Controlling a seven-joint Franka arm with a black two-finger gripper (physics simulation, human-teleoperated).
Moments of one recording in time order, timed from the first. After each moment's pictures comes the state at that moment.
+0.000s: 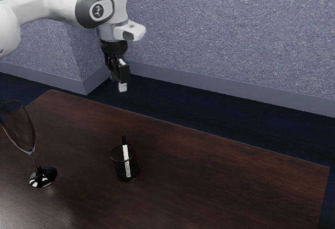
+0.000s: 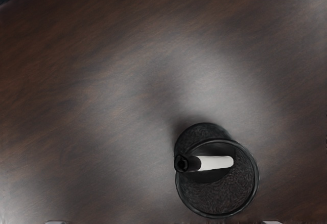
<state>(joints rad) 0.27 0.22 -0.39 -1.51 0.13 1.61 0.42</state>
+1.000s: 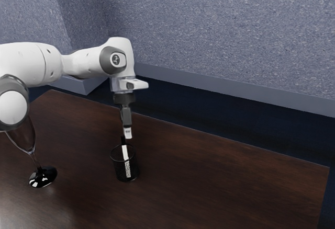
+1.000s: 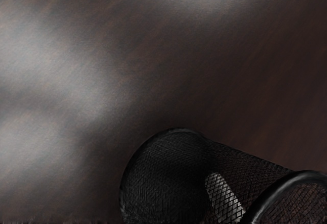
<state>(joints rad) 0.28 0.68 -0.29 -1.37 -0.08 1.52 0.83</state>
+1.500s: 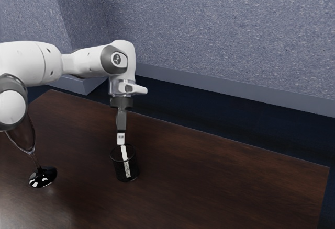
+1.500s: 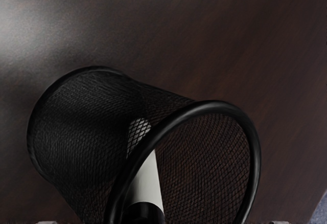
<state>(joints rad) 0.27 0.66 -0.30 -1.39 -0.07 1.36 0.82</state>
